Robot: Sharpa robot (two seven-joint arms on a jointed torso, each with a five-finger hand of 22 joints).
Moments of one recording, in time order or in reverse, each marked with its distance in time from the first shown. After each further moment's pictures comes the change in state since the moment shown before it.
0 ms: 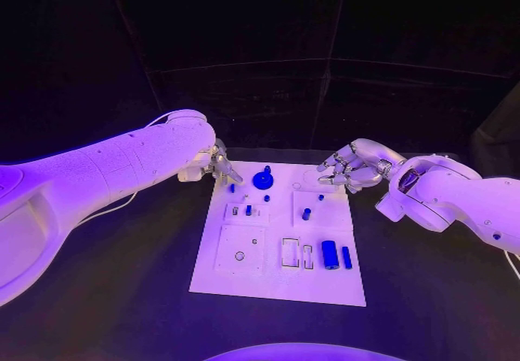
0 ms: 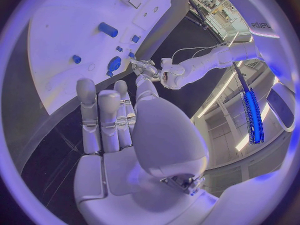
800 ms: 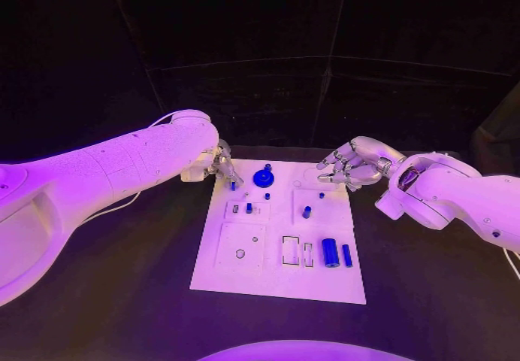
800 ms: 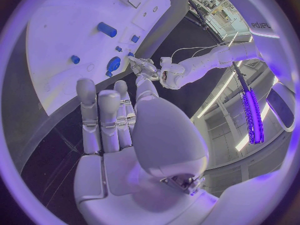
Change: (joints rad) left arm -0.008 0.006 -0.001 0.007 -0.006 0.026 0.025; left_hand 0.074 0.054 -0.003 -0.033 0.000 0.018 -0.004 -0.012 -0.025 0.000 0.000 0.000 -0.001 0.000 0.000 0.000 0.000 0.000 0.004 0.004 0.000 0.007; right arm 0.000 0.005 0.000 -0.003 0.000 0.001 0.001; right_hand 0.000 0.000 0.000 0.000 0.000 0.000 0.000 0.000 0.000 0.000 0.000 0.000 0.000 0.000 0.000 0.000 0.000 0.000 0.000 0.000 0.000 0.000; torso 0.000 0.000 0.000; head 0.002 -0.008
